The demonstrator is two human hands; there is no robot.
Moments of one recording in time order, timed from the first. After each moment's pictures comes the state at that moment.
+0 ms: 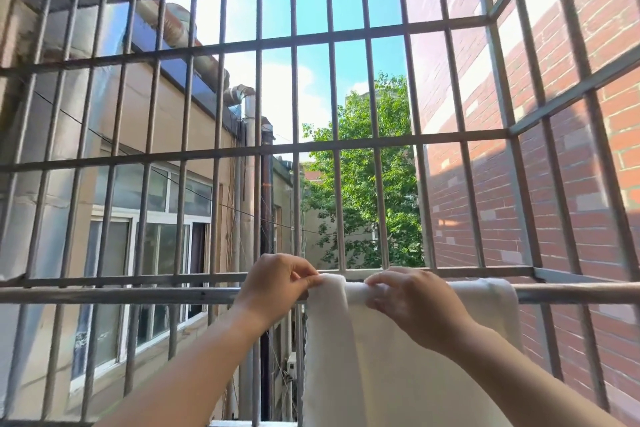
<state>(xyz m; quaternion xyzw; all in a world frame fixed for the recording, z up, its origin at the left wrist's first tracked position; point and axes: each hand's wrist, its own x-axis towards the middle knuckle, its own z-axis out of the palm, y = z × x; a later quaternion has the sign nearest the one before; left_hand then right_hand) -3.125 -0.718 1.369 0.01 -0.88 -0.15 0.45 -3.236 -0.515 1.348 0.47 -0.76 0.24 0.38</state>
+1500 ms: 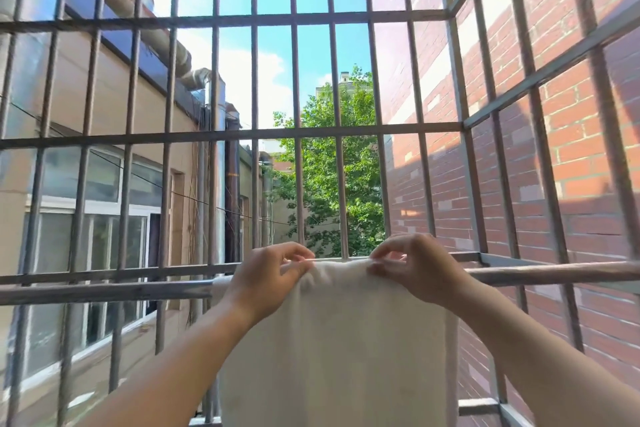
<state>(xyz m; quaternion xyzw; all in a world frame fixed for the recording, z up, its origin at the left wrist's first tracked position) -3.169 -0.689 1.361 -0.03 -0.88 -0.20 0.44 -3.272 -0.458 1.375 0.47 -0.75 0.33 0.31</state>
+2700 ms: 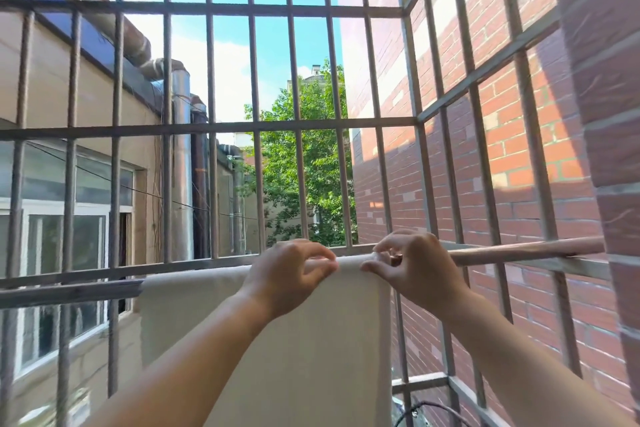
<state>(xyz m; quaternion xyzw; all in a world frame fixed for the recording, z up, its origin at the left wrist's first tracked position) -3.193 -0.605 1.361 -0.11 -0.90 -0.12 0.39 -3.269 -0.398 1.352 0.38 -0.75 0.32 0.44</state>
